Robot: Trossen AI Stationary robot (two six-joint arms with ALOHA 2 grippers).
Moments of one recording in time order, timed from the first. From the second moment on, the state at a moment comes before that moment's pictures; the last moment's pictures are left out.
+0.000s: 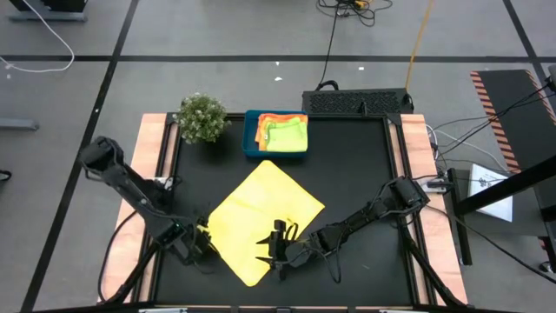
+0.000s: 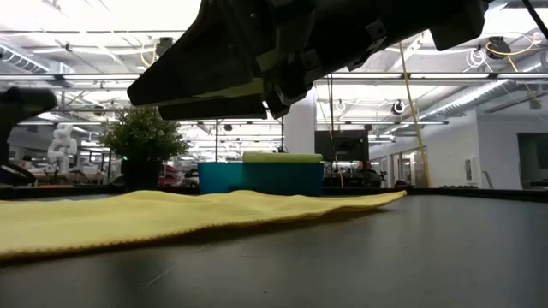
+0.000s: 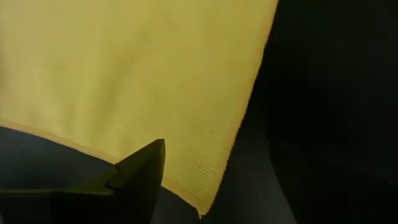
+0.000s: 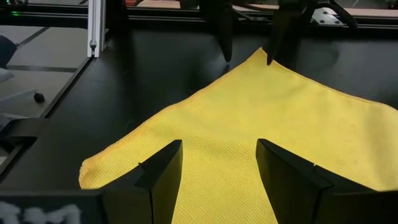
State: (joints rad) left arm -0.82 1.38 0.67 -0.75 -0.22 -0.32; right arm 0.46 2.13 1.24 0.44 0.42 0.19
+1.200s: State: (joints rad) left arm -0.83 1.47 0.66 -0.81 -0.30 -0.41; right arm 0.52 2.33 1.39 0.55 0.19 0.20
